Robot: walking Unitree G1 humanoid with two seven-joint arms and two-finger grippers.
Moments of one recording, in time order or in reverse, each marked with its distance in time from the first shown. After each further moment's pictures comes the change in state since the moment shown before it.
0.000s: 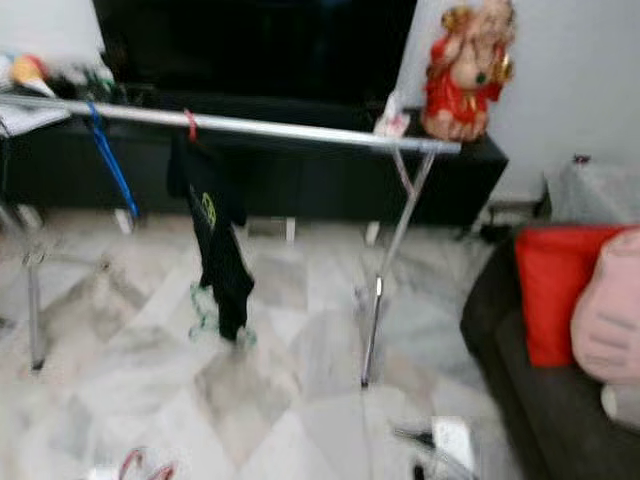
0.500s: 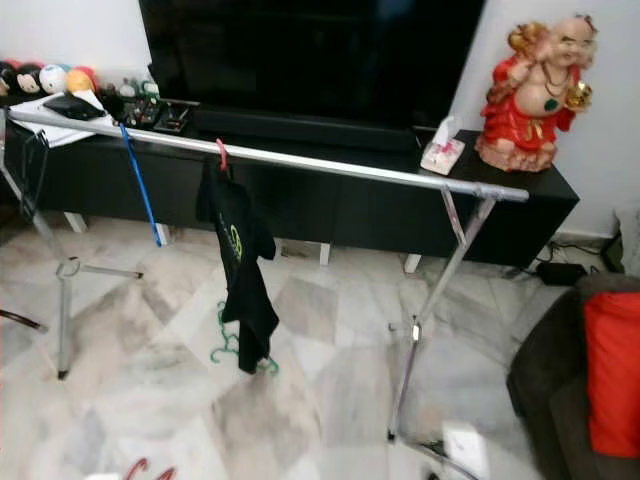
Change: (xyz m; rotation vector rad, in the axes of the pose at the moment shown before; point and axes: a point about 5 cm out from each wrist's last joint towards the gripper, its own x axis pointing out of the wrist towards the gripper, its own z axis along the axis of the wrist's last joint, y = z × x) left arm -0.001 0.002 -0.004 0.002 0.015 0.005; right arm 0.001 0.009 0.006 -0.003 -0.016 0.027
